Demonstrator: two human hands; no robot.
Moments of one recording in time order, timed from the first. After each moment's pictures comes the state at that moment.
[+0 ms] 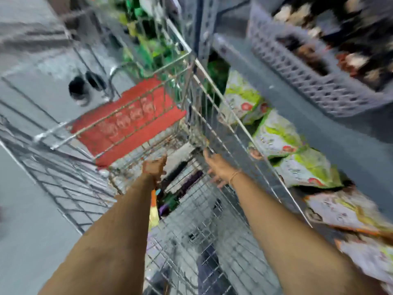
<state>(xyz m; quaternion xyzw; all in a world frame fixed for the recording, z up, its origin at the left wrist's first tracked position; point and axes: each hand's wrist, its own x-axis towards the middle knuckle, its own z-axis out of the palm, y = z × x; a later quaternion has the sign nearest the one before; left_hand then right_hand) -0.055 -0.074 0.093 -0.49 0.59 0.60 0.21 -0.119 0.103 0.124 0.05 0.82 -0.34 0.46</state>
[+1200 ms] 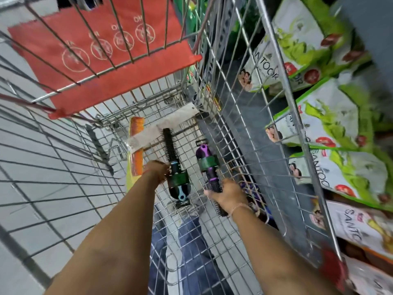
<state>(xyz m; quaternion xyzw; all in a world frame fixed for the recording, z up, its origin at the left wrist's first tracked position) -0.014 -0.028 -0.037 -0.55 0.55 0.56 0.28 -0.052 0.184 -0.007 0.03 0.87 -0.15 0.46</state>
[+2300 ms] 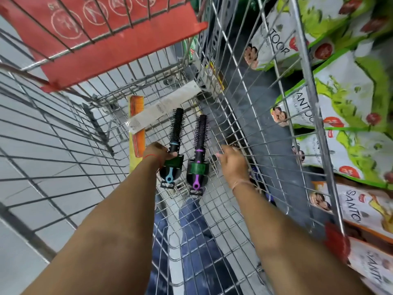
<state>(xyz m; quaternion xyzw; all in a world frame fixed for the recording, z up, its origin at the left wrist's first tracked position) -0.003 -0.027 -0.040 -0.56 0.59 0.52 0.26 -0.062 0.163 0.005 0.01 0.90 -0.25 0.35</state>
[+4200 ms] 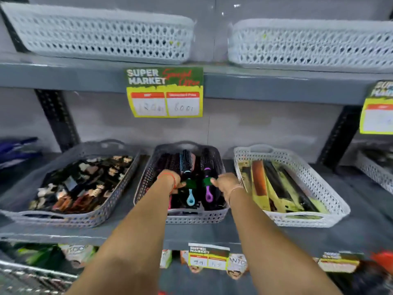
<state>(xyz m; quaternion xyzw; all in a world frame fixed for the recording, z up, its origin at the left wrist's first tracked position) -0.159 0.371 0.398 0.05 0.86 0.40 0.31 -0.065 0.500 0.393 0.38 0.80 -0.46 -0.04</state>
